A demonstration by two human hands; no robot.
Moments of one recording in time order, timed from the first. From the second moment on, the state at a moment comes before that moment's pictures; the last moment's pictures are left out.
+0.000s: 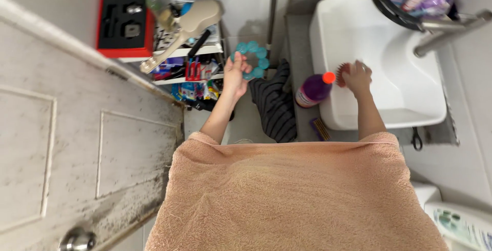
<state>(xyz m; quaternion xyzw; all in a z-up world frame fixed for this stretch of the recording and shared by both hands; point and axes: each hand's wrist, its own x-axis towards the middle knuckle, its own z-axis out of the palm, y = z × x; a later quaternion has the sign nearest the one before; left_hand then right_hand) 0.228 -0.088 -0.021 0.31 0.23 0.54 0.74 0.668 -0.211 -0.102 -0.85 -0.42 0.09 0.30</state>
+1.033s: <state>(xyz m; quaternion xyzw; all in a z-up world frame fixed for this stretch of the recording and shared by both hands) 0.016 0.119 -0.048 0.73 0.64 0.23 0.09 0.628 -0.296 0.027 -0.31 -0.19 -0.14 0.92</state>
